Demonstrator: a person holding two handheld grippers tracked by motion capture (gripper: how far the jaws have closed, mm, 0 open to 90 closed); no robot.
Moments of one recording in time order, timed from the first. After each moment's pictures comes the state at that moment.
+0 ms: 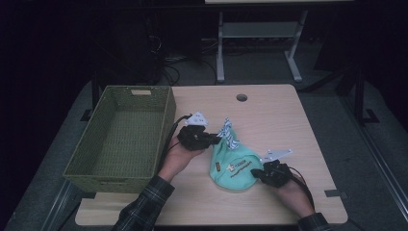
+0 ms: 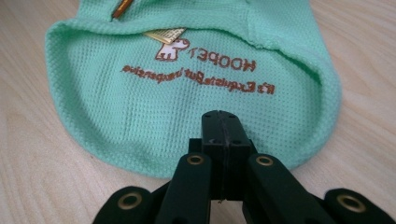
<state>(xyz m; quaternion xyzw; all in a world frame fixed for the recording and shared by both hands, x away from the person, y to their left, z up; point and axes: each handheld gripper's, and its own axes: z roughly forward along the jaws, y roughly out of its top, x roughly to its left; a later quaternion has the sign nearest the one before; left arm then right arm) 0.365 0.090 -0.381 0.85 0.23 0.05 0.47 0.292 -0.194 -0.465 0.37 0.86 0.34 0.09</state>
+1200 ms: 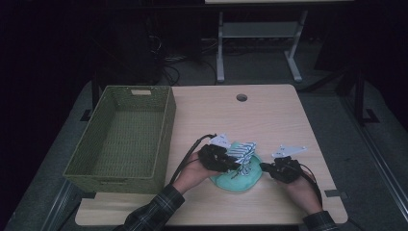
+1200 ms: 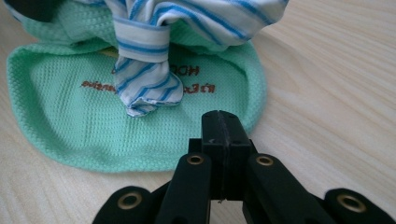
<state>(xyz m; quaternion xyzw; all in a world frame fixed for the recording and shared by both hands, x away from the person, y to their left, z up) 0.337 0.040 -0.420 0.89 0.16 -0.03 0.43 0.298 -0.223 -0.458 0.39 0.84 0.36 0.12</state>
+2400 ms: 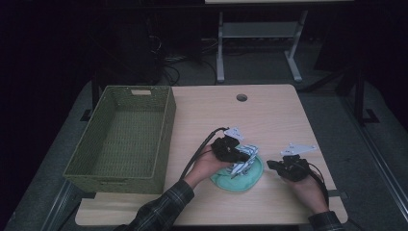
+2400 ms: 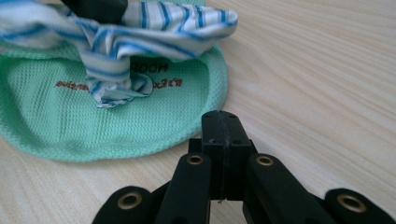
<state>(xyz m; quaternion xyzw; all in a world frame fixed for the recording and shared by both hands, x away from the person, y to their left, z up) 0.366 0.000 -0.430 0.89 0.16 -0.05 0.41 0.299 -0.245 -0.456 0.41 0.82 0.37 0.13</state>
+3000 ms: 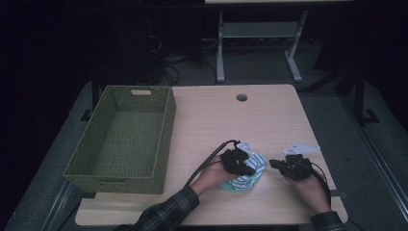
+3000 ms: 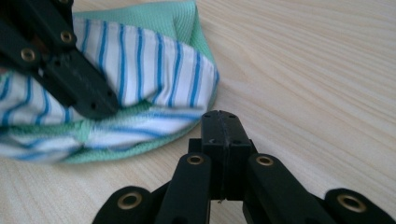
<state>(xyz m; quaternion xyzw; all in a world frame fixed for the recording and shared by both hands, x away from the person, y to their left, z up) 0.345 -0.026 -0.457 0.92 0.13 -0.07 0.37 0.300 -0.251 -0.455 0.42 0.82 0.37 0.13</state>
